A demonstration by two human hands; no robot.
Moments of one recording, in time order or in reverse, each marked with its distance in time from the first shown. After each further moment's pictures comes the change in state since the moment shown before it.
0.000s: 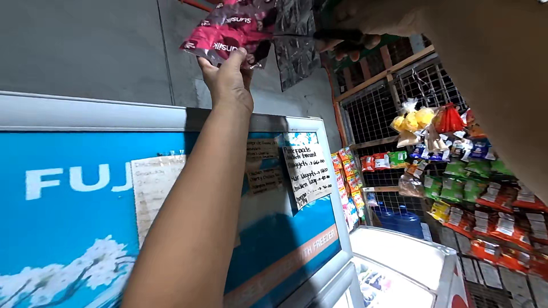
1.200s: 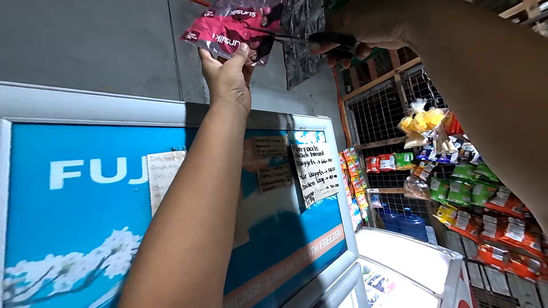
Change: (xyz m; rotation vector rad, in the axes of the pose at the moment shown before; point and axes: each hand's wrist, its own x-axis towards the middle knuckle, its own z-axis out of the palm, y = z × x) left_hand 0.009 0.008 -0.021 0.055 -0.112 0.070; right_hand 0.011 -0.011 0.023 0.140 -0.048 -0.021
